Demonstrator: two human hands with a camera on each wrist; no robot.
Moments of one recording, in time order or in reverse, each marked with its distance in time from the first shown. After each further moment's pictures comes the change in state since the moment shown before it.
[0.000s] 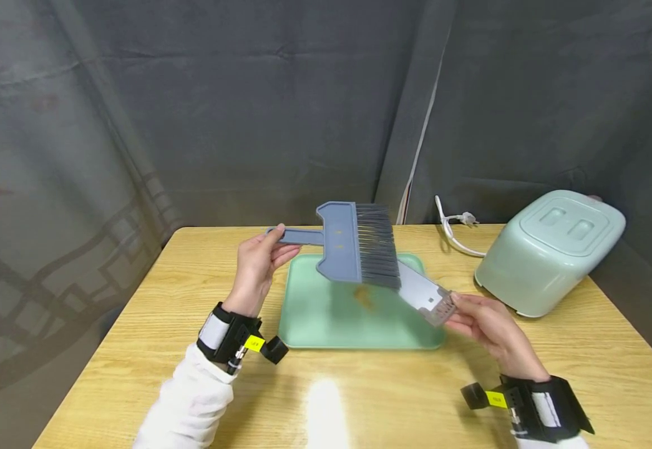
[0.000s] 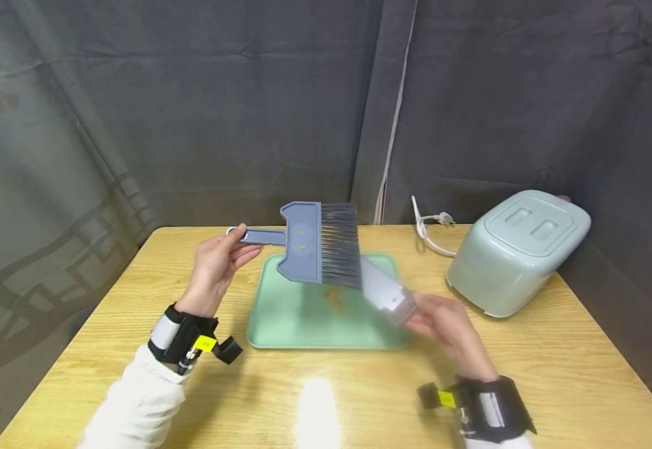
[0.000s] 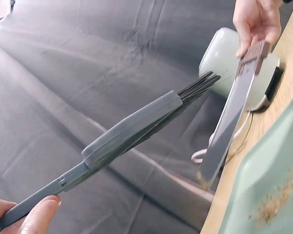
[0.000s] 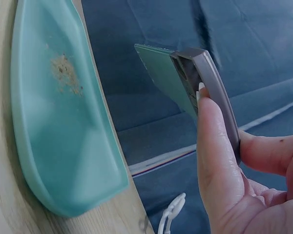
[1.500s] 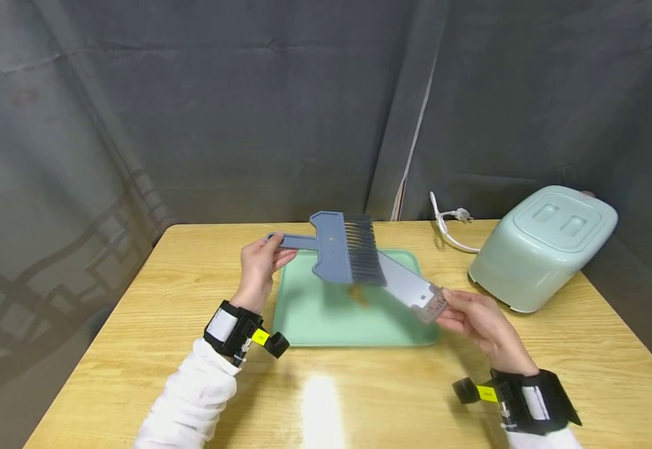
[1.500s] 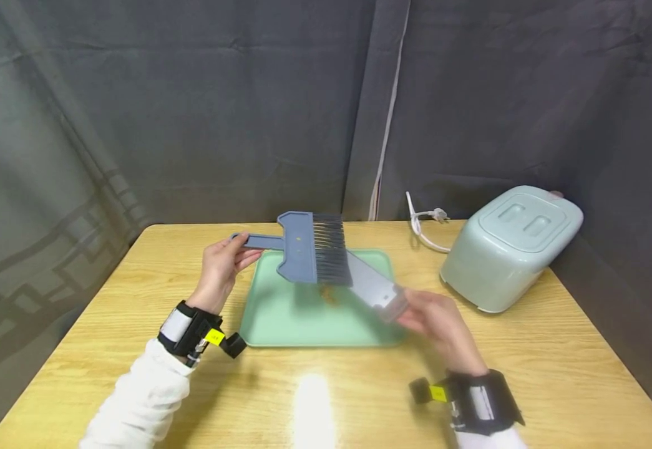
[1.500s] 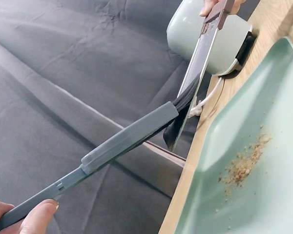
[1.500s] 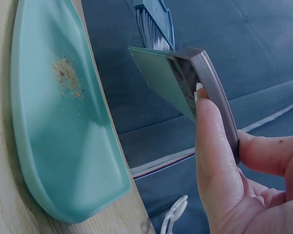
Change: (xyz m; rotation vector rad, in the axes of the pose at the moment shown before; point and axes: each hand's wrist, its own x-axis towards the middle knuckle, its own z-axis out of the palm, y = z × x) left_hand 0.012 -0.020 -0.016 0.071 0.098 -0.027; right_hand 0.008 -0.003 0.016 0.016 -0.017 0.028
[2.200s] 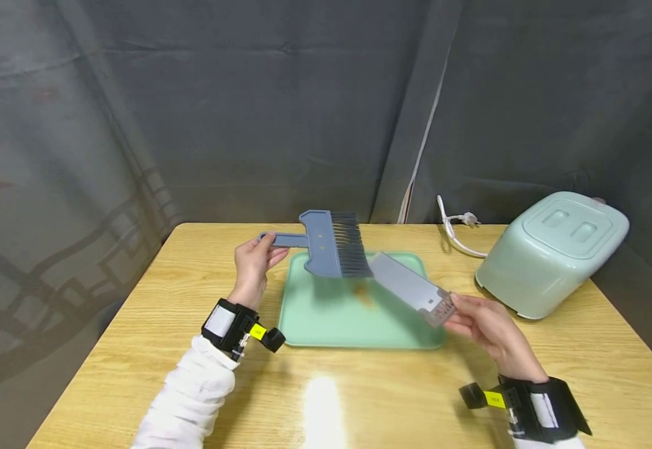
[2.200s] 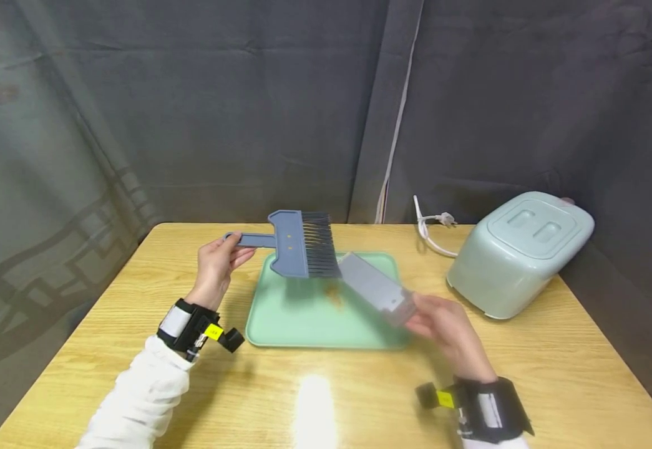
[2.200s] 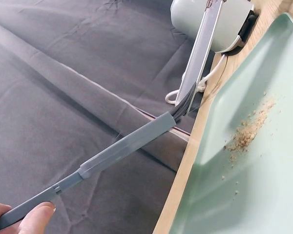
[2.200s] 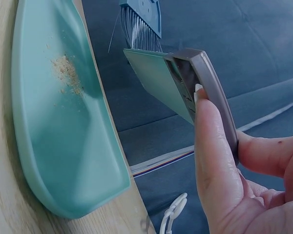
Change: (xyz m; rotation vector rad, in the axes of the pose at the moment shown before) left_hand 0.012 -0.003 -0.012 -0.004 0.089 0.035; right_hand 0.001 0.002 -0.010 -0.001 0.010 0.017
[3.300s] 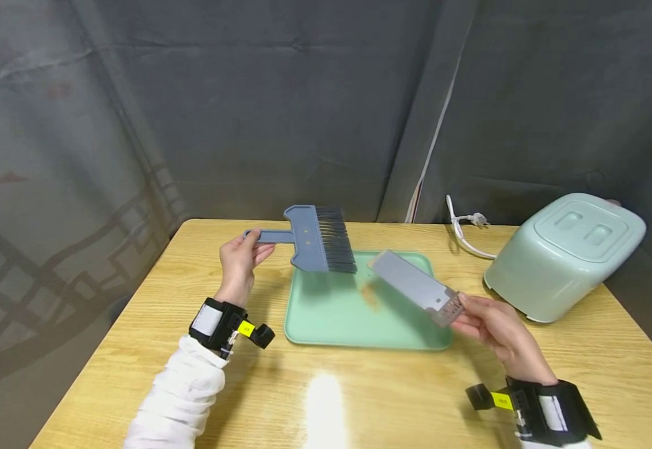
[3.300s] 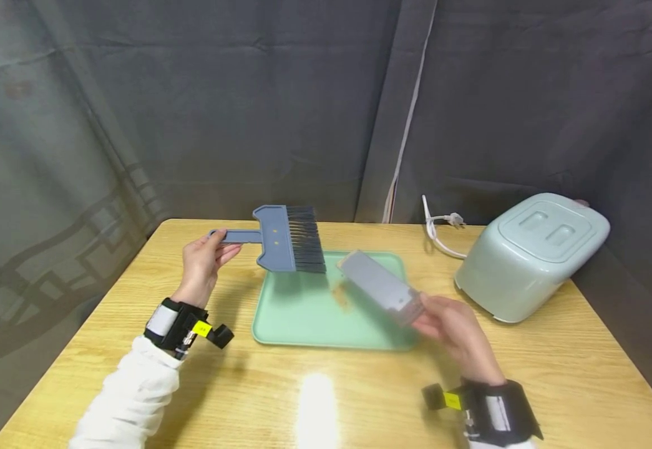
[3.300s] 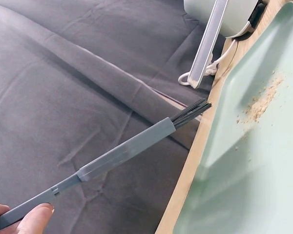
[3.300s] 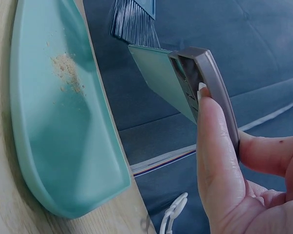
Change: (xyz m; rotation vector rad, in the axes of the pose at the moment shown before) left_hand 0.008 0.012 -0.028 0.008 0.065 0.044; right_hand 0.004 0.000 -0.003 0.017 -0.016 0.018
